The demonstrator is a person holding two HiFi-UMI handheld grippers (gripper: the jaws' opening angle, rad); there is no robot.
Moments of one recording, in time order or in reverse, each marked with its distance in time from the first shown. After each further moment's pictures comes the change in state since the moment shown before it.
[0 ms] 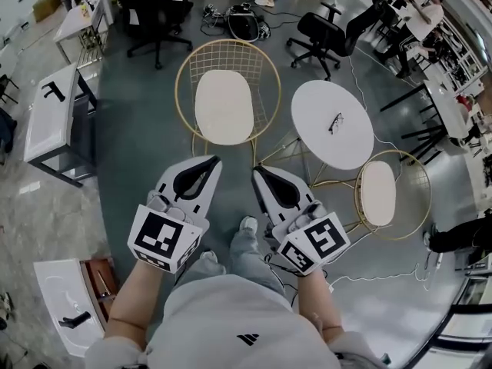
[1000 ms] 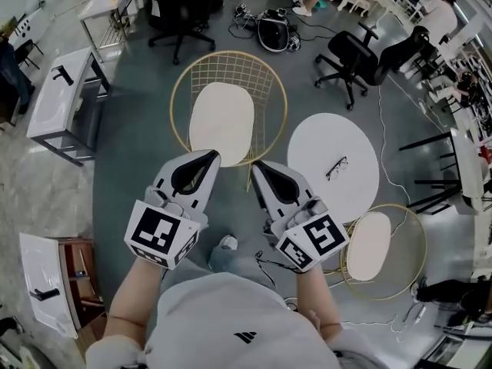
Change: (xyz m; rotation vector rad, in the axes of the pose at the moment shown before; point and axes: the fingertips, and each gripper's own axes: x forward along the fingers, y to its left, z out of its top) left arm 0.164 0.032 0.015 -0.043 0.003 0.222; right arm 0.057 -0.171 0.021 -0.001 0.025 0.208
